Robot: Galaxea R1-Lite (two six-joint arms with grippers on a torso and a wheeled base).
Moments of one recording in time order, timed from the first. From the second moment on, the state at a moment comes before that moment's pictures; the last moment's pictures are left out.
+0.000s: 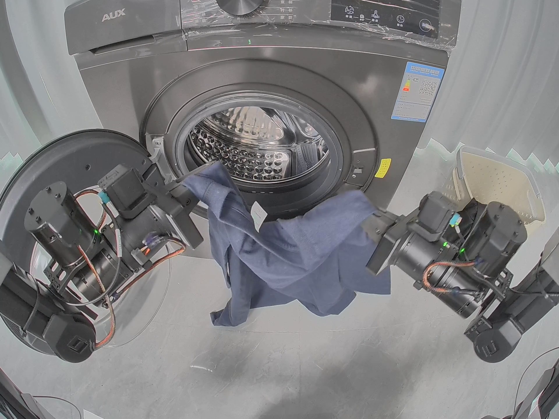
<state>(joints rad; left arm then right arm) -0.48 1.72 -0.52 -1.51 -0.23 -0.12 0.64 1.85 -0.53 -1.54 0.09 0.17</state>
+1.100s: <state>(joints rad) -0.57 1.68 -0.60 -1.52 -0.19 -0.12 0.73 2.34 -0.79 -1.54 0.08 0.17</state>
